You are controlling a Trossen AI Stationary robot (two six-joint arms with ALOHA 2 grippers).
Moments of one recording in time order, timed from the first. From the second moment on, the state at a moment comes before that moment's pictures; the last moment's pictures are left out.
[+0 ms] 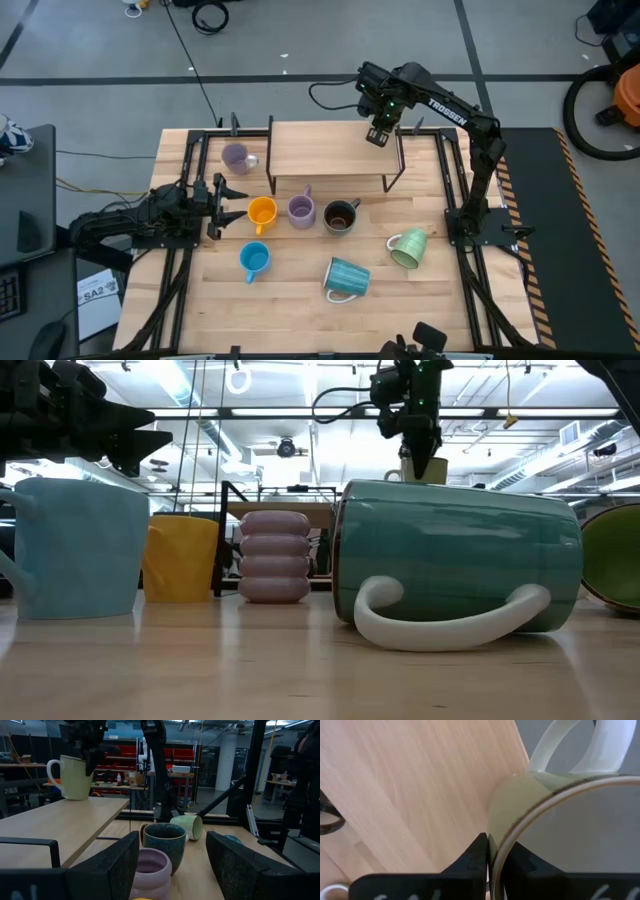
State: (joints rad) left arm 0.16 0.01 0.01 0.13 0.10 -0.07; right arm -0.64 1.84 2.01 -1.52 0.13 -0.18
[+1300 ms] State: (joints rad) left arm 0.16 0.01 0.01 0.19 0.07 -0.07; right arm -0.64 1.85 2.01 -1.40 0.11 -0.21
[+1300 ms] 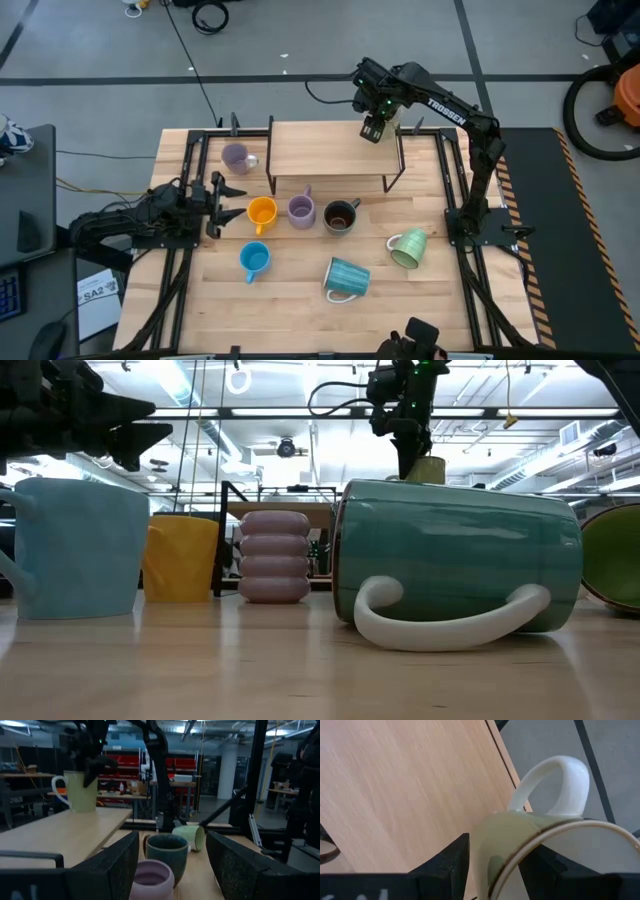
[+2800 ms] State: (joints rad) left arm 0.16 0.01 0.01 0.22 0.06 -0.07; right arm -0.10 1.85 2.29 -1.37 -0.10 0.43
